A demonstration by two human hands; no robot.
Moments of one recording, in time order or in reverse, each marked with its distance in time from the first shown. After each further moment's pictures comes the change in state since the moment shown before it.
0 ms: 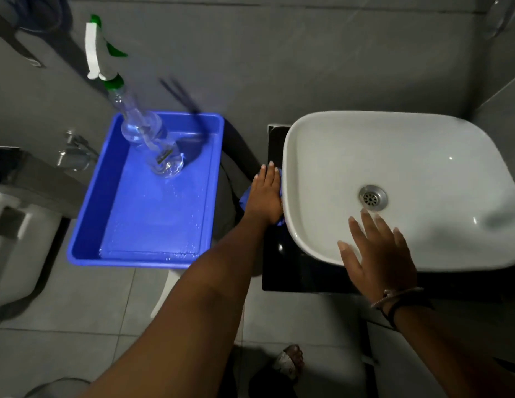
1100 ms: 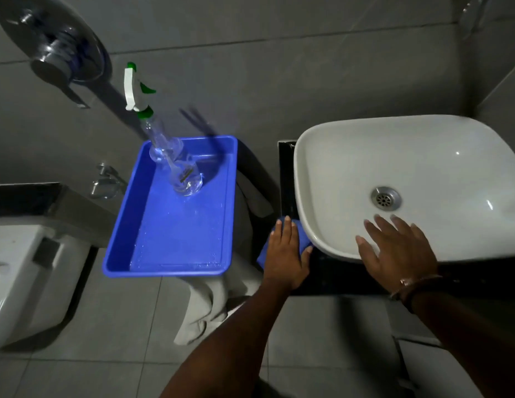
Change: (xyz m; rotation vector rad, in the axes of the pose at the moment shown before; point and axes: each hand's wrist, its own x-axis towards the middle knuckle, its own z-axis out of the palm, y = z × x) left_hand -0.148 0.030 0.042 -0.134 0.123 0.043; right_hand -0.021 0.005 0.014 0.035 0.182 0.035
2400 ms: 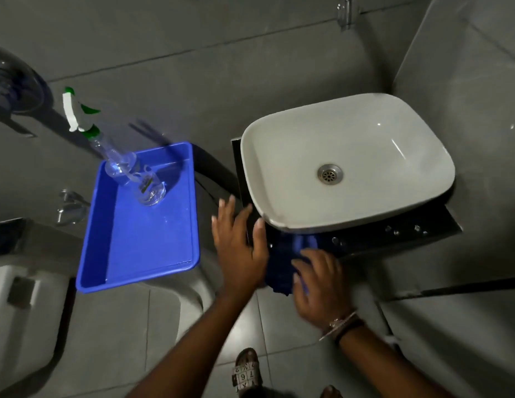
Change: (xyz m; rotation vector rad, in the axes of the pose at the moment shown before) left_hand -0.050 0.051 -0.086 -0.217 0.459 0.112; right_hand -0.125 -0.079 0.052 0.439 0.243 -0.027
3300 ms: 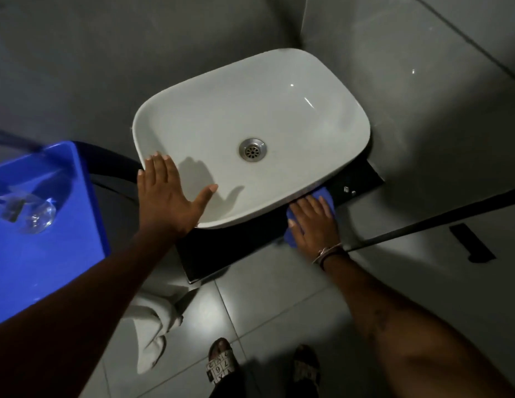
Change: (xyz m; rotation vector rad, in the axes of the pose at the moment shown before) left_hand 0.094 -0.002 0.077 0.600 -0.460 0.109; right_hand 0.034 0.193 -0.005 -0.355 -0.100 0.175
